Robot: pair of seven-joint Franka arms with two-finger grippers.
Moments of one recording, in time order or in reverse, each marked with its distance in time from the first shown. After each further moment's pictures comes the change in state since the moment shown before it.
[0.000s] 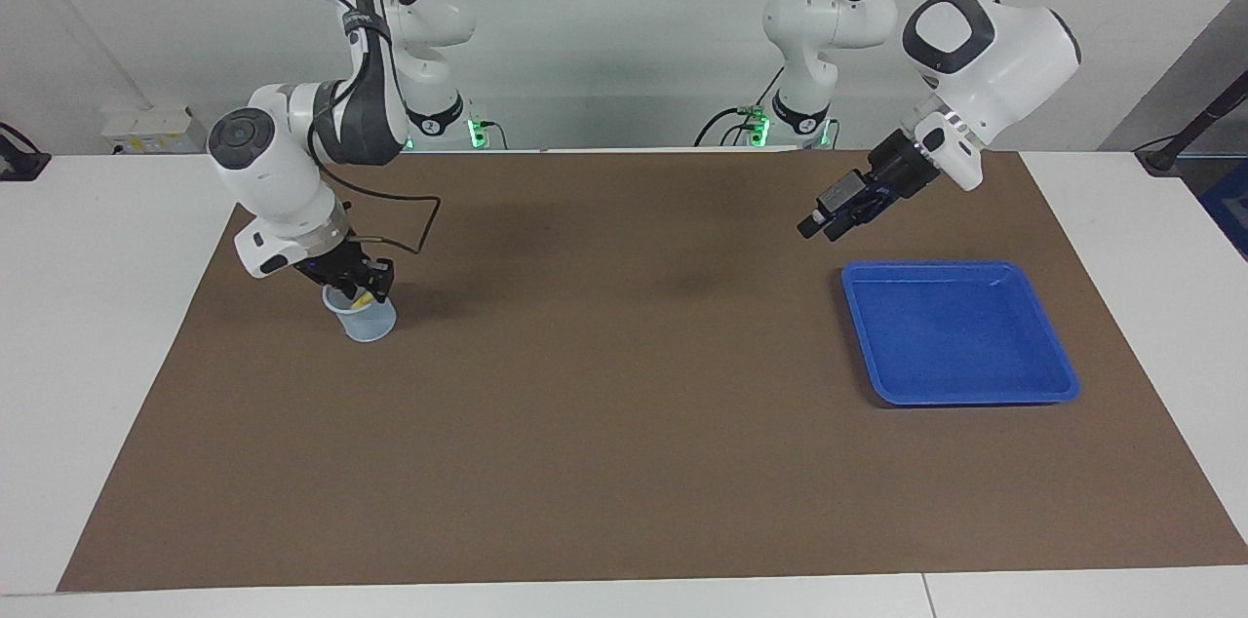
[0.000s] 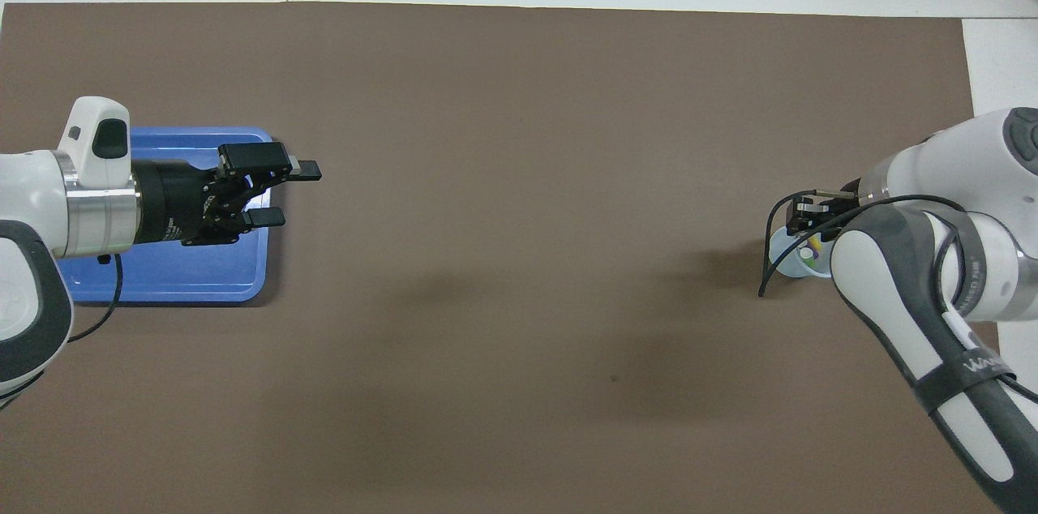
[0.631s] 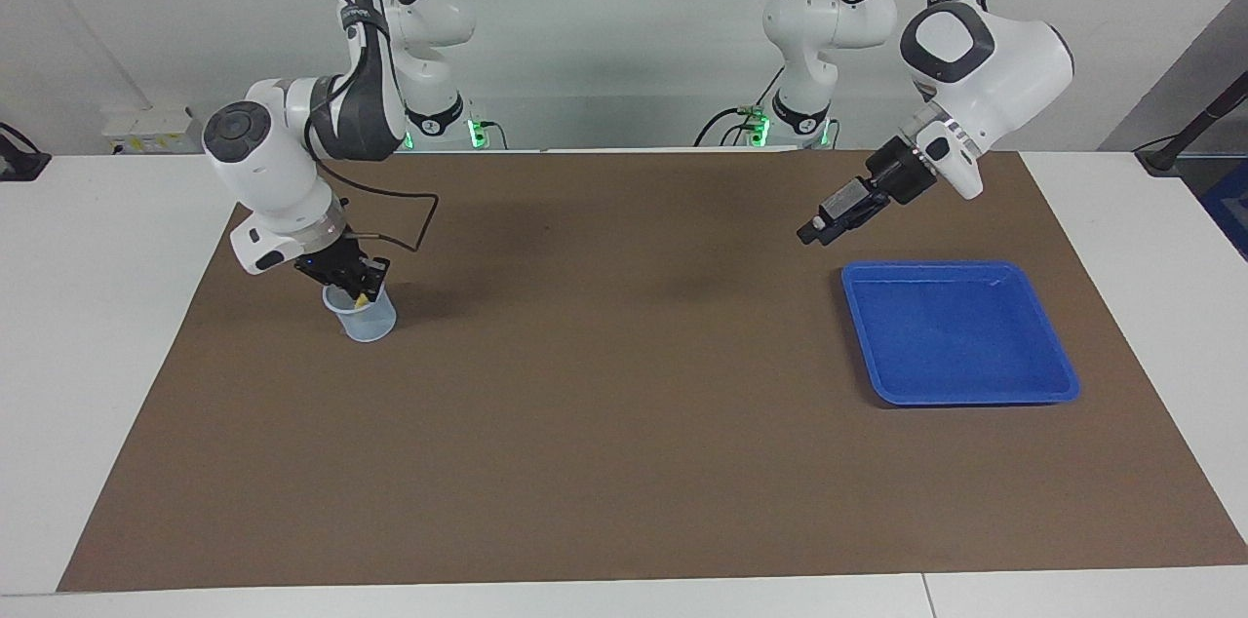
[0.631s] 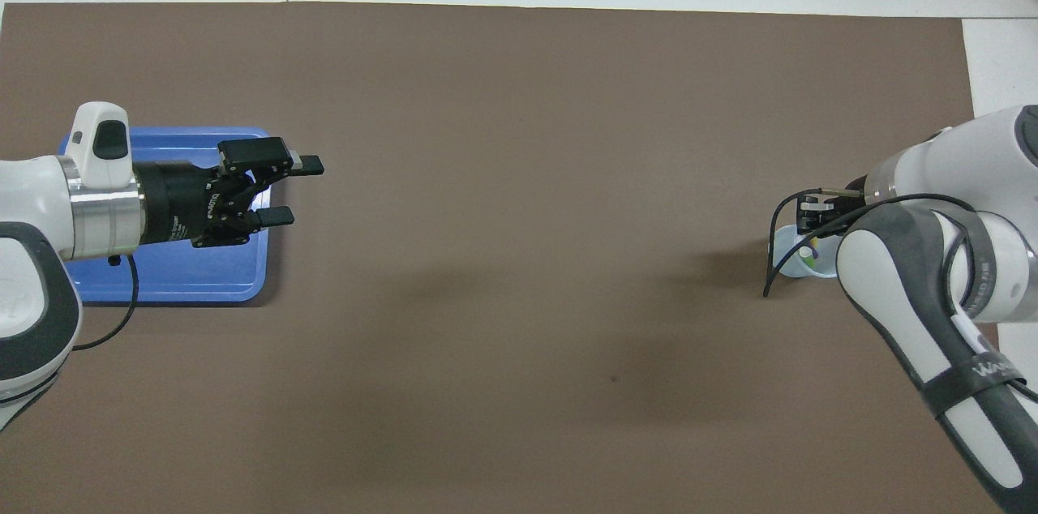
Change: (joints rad) left arm -0.001 0.005 0.001 -0.013 -0.045 0.018 -0.006; right arm -0.002 -0.011 -0.001 0.010 0.000 -0.011 -0.025
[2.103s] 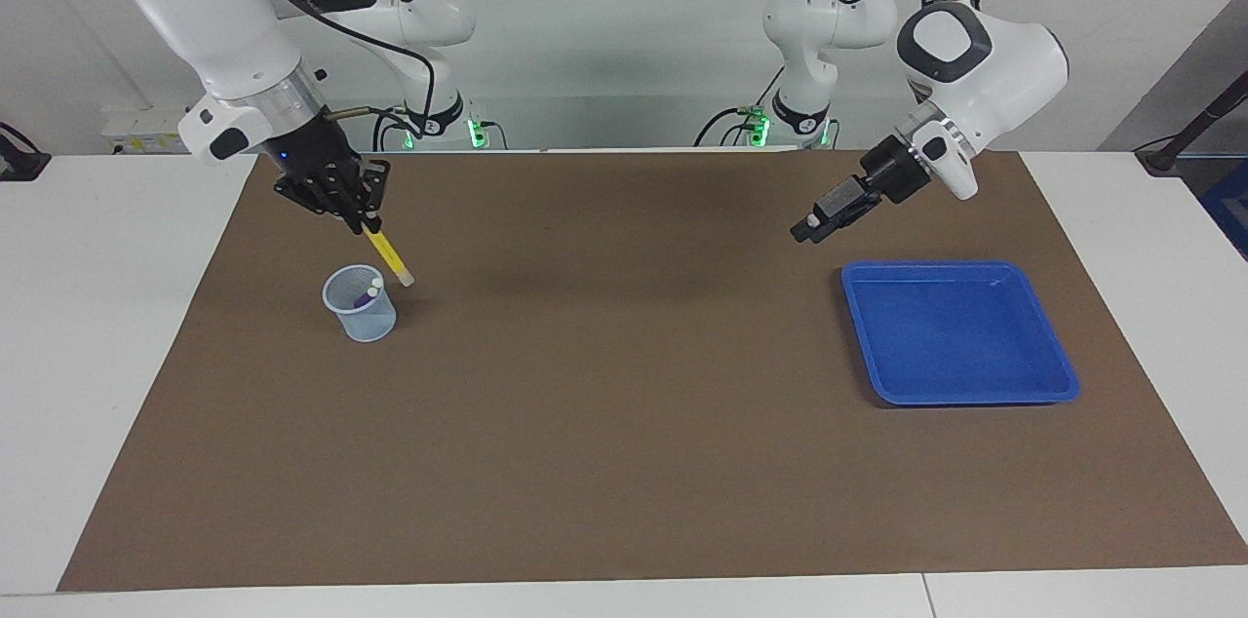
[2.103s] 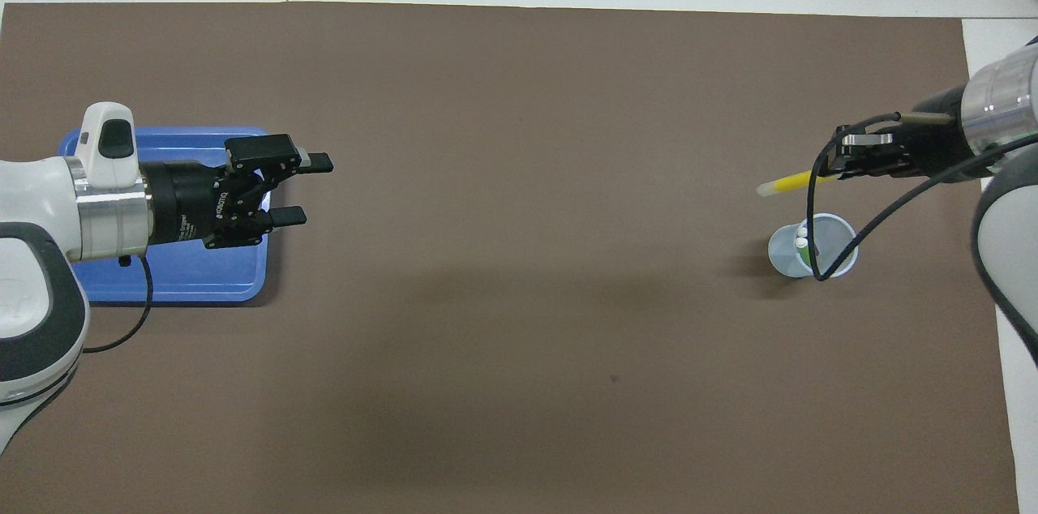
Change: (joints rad) left arm -0.017 0.000 -0.002 -0.001 -0.065 0.002 -0.017; right arm 0.025 -0.040 0.066 0.430 0.146 -0.327 0.044
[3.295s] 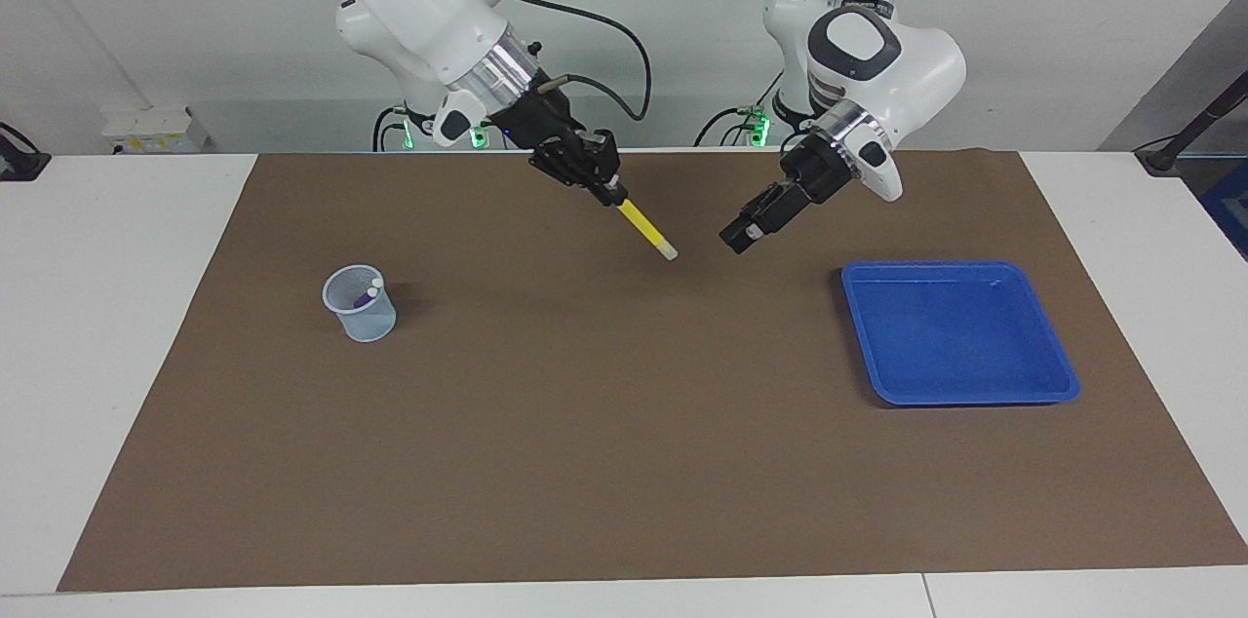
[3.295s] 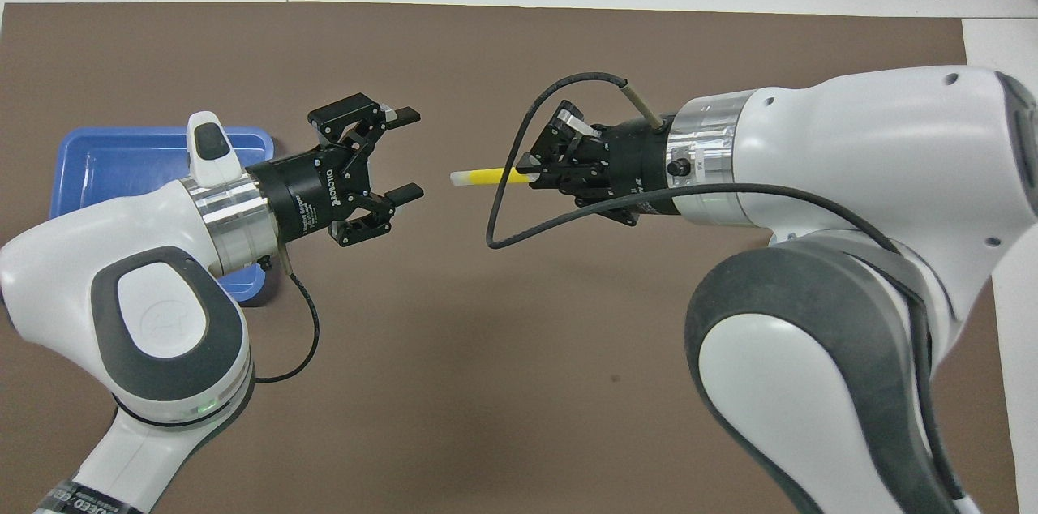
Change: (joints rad) left arm -0.270 0.041 -0.002 -0.001 -0.420 0.406 -0.266; right arm 0.354 0.012 0.012 -0.088 0.490 0.411 0.618
